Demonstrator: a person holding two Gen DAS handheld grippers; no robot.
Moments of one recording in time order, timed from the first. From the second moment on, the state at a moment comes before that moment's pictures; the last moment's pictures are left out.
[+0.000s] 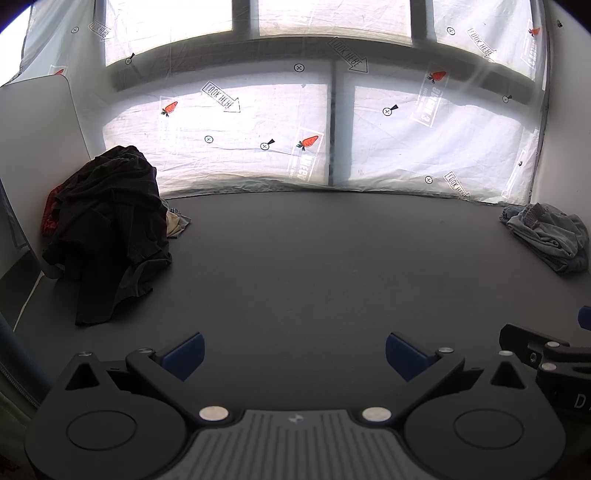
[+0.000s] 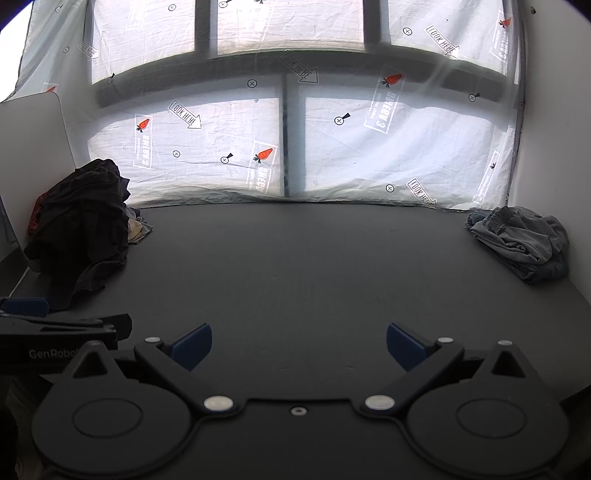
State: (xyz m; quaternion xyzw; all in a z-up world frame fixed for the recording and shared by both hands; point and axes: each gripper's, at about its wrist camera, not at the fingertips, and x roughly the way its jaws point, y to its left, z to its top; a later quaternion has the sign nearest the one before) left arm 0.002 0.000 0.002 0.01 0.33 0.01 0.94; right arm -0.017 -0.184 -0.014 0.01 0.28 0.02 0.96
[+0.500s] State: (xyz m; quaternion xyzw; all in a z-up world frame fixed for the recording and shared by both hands) left arm 0.003 -0.006 0.000 0.02 0.33 0.01 0.94; right arm -0.016 -0.183 -0.013 0.00 0.29 0.02 0.96
